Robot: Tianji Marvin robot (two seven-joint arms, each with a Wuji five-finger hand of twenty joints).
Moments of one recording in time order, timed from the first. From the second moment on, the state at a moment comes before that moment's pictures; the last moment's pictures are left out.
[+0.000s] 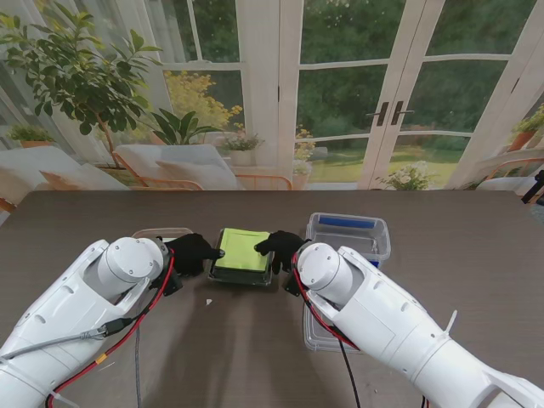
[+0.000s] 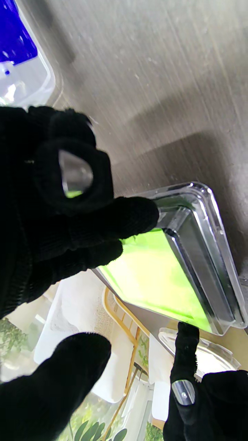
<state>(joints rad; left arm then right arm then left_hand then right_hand) 1.18 -1.06 -1.08 -1.36 0.23 0.32 -0.45 -0.98 -1.29 0.69 -1.19 -0.05 0.43 0.05 0.91 -0.09 0.18 -0.07 0.70 0.45 0.04 0.08 1.19 0.40 0.82 1.14 1.10 0.52 1.37 0.94 0.88 0.65 1.73 0.87 0.08 -0.36 1.15 -0.06 0.50 0.18 0.72 0.26 1.18 0.16 0.88 0.65 1.27 0.16 1.47 0.79 0.56 0.36 1.81 0.62</state>
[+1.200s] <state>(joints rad) 1.17 -1.06 -1.07 -1.35 0.22 0.33 -0.47 -0.97 -1.29 0.68 -1.19 -0.05 0.49 0.06 0.92 -0.08 0.14 -0.07 0.70 0.49 0.05 0.09 1.18 0.40 0.81 1.14 1.08 0.53 1.35 0.95 0.85 0.65 1.71 0.91 0.08 -0.34 1.13 -0.06 0.31 0.28 0.77 0.26 1.18 0.14 0.89 0.65 1.27 0.15 1.48 0.79 0.56 0.33 1.81 0.62</state>
